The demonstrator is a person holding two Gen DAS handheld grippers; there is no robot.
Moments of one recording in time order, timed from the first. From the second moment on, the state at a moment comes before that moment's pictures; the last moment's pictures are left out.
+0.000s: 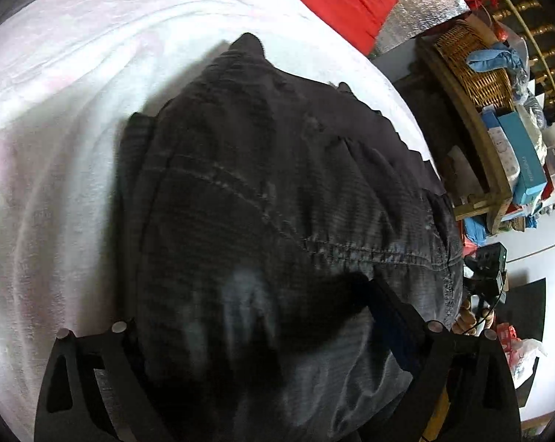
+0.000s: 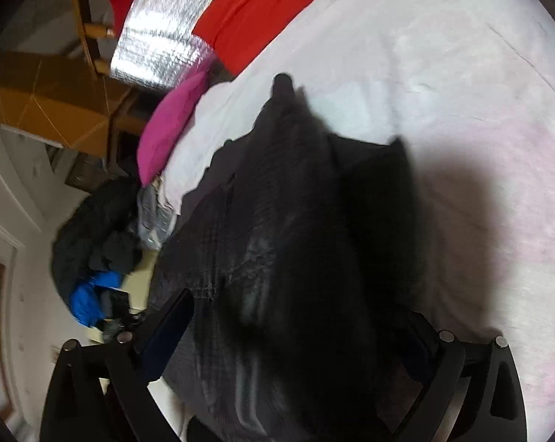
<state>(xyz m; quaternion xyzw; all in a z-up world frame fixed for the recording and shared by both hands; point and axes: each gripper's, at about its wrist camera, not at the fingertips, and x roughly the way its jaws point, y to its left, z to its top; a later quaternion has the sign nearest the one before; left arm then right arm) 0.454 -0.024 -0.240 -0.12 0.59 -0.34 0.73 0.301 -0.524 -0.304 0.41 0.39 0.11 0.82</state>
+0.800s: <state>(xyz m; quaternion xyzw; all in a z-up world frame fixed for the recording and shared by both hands) 0.509 -0.113 -0.190 -0.05 0.46 -0.26 0.85 0.384 -0.488 -0.222 0.25 0.32 -0.04 0.91</state>
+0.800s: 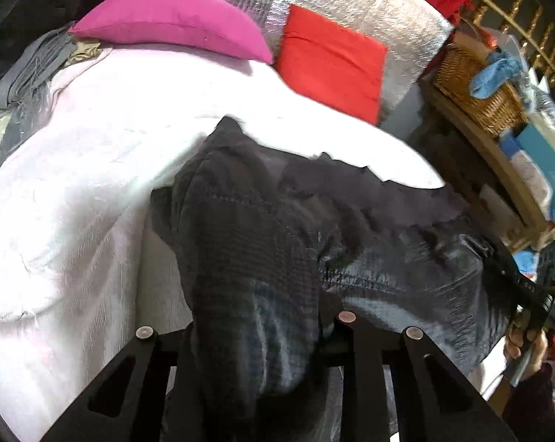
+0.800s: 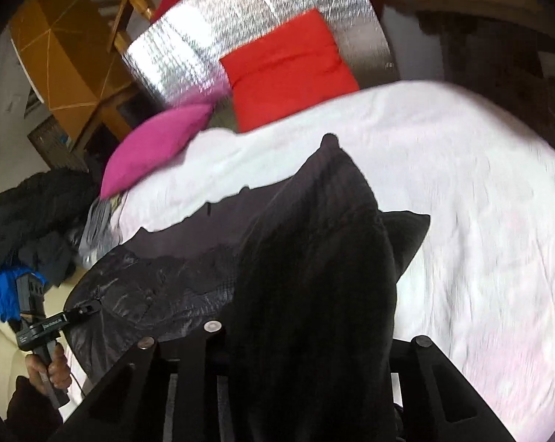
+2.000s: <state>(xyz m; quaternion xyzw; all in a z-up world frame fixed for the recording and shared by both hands) 0.408 -0.076 -0.177 0.11 0.46 -0.09 0.87 0.304 -0.424 -0.221 0.20 0.39 -0.10 0.89</state>
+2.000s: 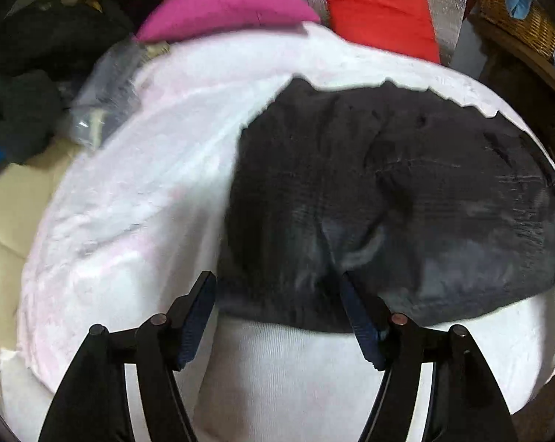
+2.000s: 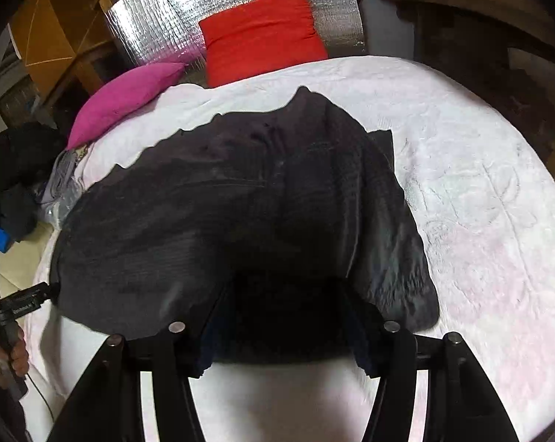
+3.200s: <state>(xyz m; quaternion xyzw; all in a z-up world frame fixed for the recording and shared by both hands) 0.073 -0.082 -0.042 0.09 0.22 -0.09 0.97 0.036 -0.246 -0.106 0.13 0.24 -0.20 0.94</state>
